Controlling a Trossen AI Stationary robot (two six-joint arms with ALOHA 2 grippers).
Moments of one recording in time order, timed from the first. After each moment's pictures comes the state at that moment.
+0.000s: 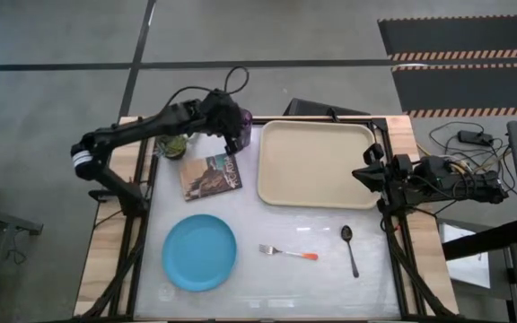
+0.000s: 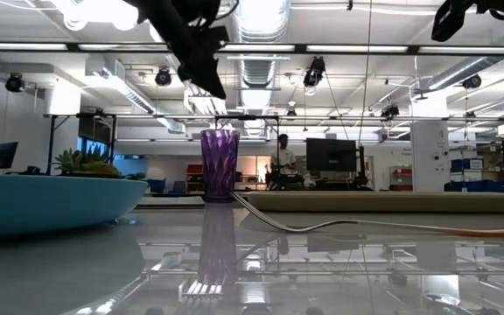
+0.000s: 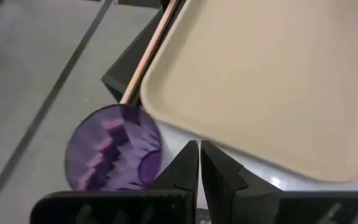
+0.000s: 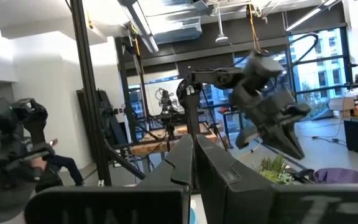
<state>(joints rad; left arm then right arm) 0.48 1.52 1.38 -0.62 -0.06 0.21 0.03 0.26 0.32 0.24 0.00 0.15</state>
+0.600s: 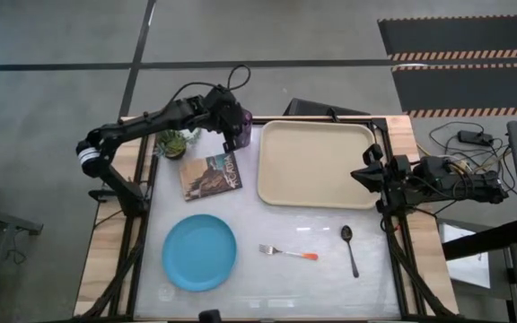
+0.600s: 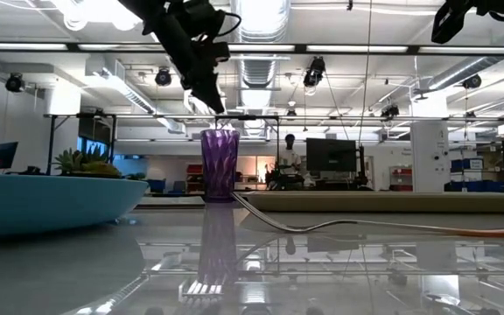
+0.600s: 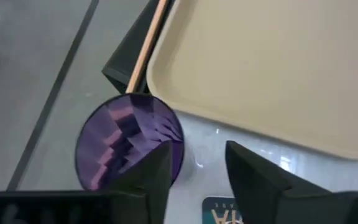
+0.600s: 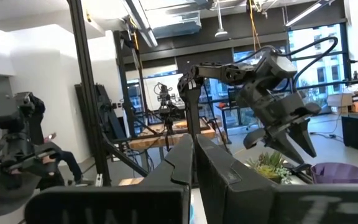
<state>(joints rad) 0.54 1.57 1.40 -0.65 -0.02 0.32 0.03 0.26 0.32 0.21 0.00 0.14</state>
